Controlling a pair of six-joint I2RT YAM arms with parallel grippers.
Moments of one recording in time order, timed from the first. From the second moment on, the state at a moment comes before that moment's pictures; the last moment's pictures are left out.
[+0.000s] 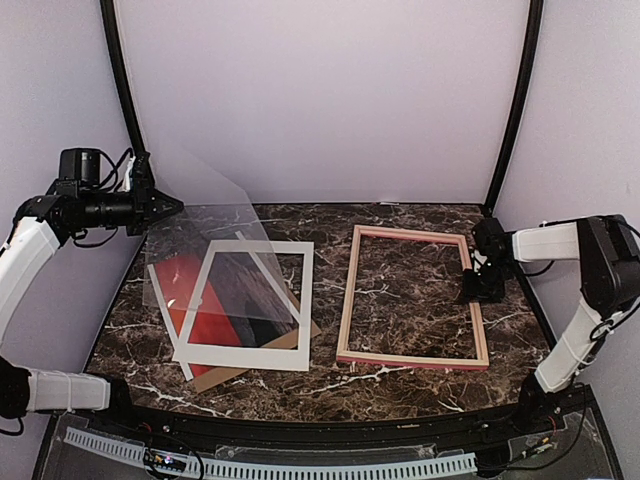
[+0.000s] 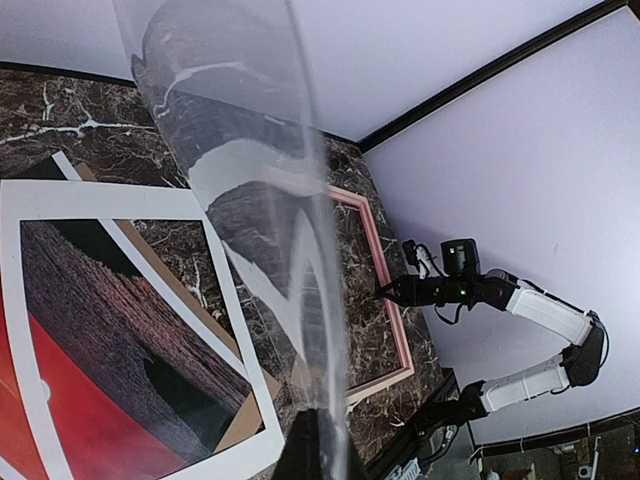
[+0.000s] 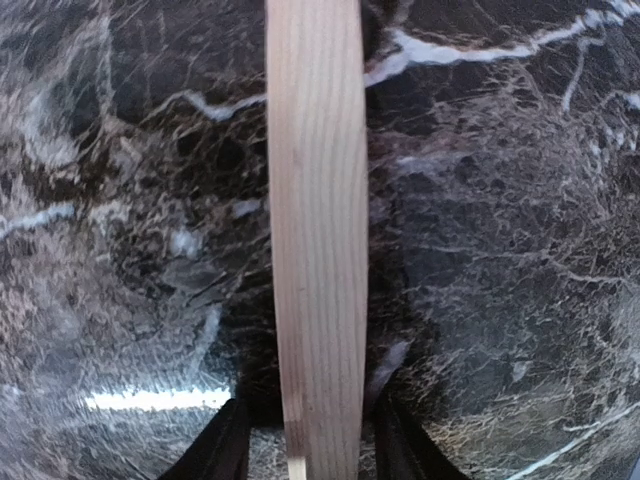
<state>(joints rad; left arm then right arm) -0.05 1.09 1.18 -0.65 0.78 -0.48 0.15 1.66 0.91 -0.54 0.07 0.29</state>
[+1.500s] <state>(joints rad) -0.72 1.61 1.33 -0.05 0.54 -0.78 0.23 1.48 0.86 -0.50 -0.02 0.42</state>
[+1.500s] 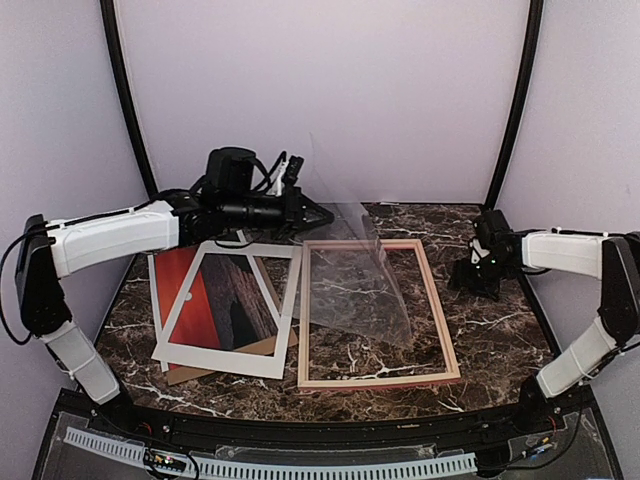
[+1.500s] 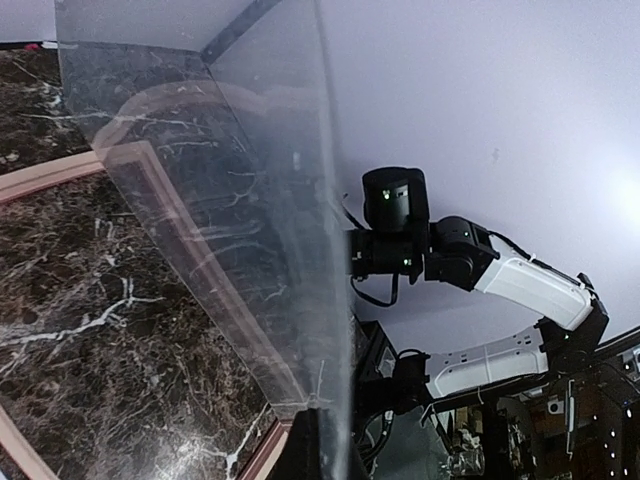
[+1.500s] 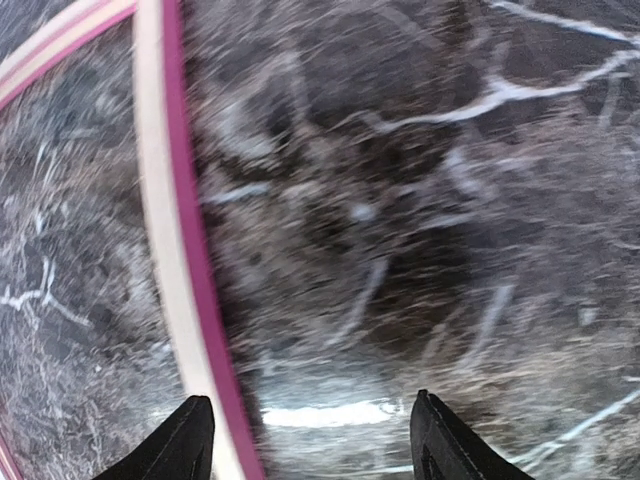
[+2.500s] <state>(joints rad) -0.86 2.03 1.24 0.17 0.27 -0.93 0.08 1.48 0.87 -0.52 -0.12 0.34</state>
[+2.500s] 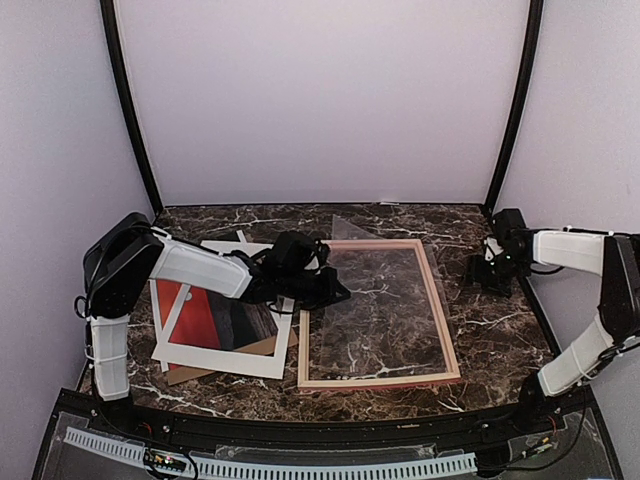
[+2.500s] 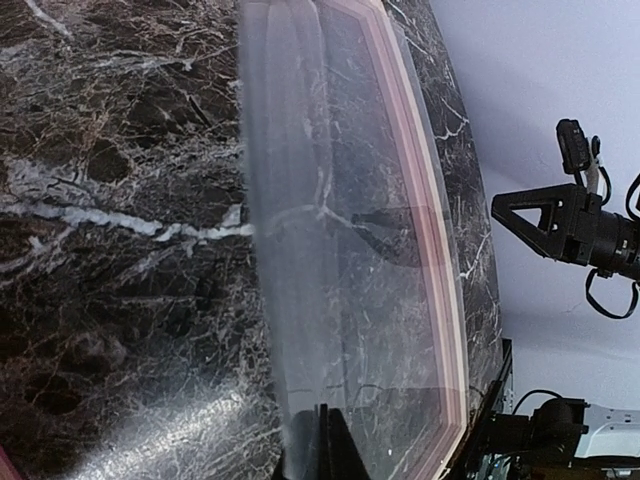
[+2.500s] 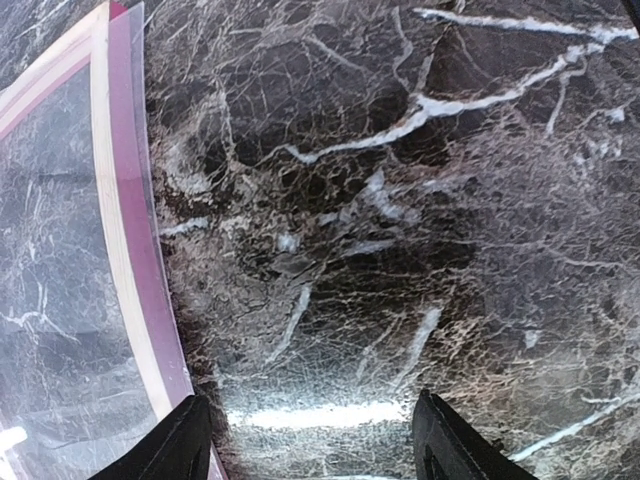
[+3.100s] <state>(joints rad) -0.86 1.98 1.13 0.16 0.16 -0.90 0.17 1.54 0.84 -0.47 -0.16 0.35</state>
